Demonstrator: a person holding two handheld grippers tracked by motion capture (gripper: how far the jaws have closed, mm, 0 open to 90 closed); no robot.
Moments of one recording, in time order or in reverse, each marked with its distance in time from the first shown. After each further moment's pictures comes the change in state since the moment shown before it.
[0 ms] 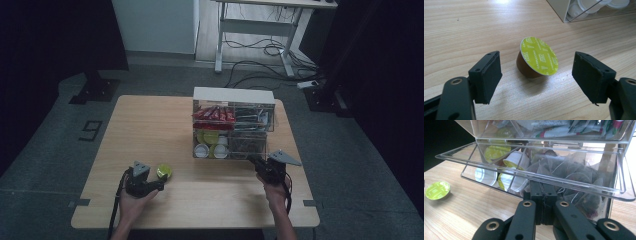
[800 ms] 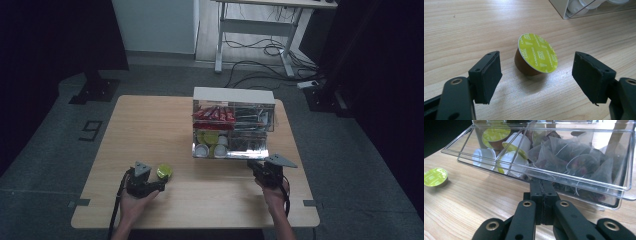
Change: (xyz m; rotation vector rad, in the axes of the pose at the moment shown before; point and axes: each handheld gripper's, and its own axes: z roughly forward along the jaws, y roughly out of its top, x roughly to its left) left arm -0.001 -0.001 0.003 0.022 -0.003 0.005; right arm 0.001 -0.014 0.005 0.073 0.005 -0.003
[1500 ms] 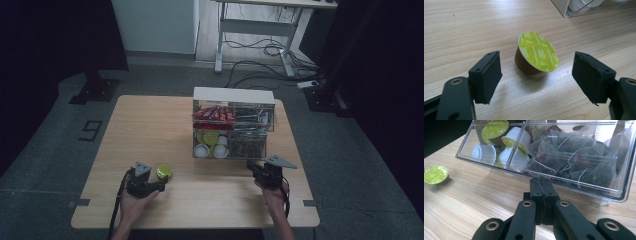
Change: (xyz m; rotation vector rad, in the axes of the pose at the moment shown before) left arm 0.000 -0.001 0.001 0.006 0.002 0.000; right arm -0.002 -0.005 0.002 0.010 0.013 0.020
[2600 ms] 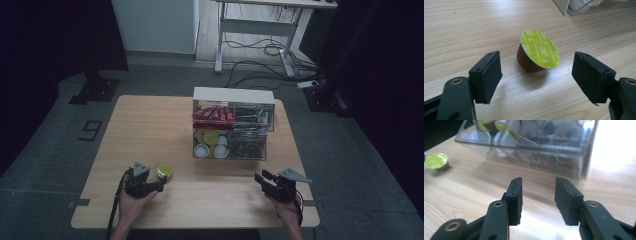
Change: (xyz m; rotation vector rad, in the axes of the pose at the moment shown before) left arm 0.003 -0.001 -0.002 0.012 -0.009 -0.003; right arm -0.024 -0.037 -0.037 -0.013 -0.001 0.000
